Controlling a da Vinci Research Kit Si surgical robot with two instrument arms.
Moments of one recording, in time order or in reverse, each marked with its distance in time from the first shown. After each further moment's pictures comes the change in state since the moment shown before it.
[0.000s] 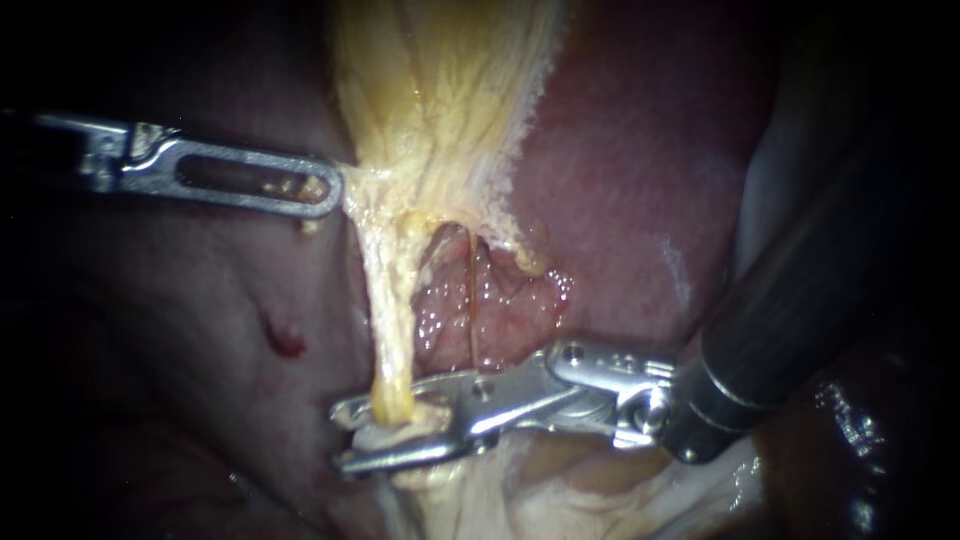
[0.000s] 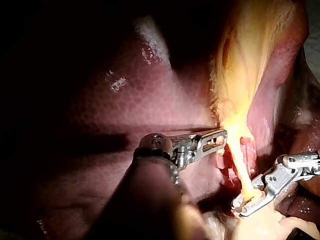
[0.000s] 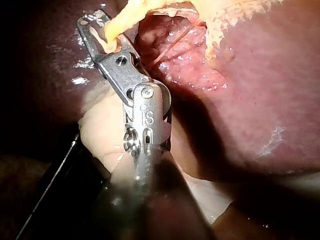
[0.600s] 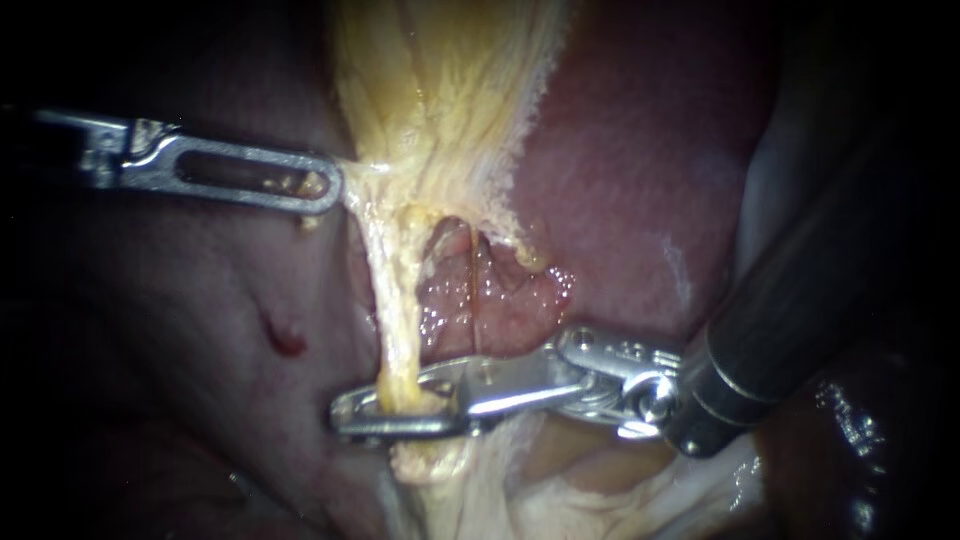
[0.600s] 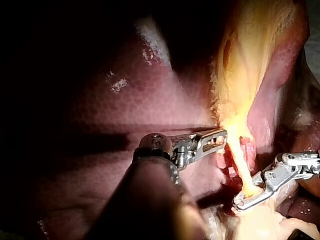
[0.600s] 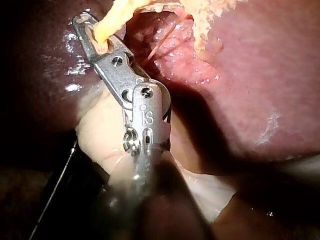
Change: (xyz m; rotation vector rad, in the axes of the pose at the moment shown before) right arm 0.000 0.001 -0.001 -0.020 0.012 0.018; left arm 0.000 0.000 0.000 0.000 0.000 0.000
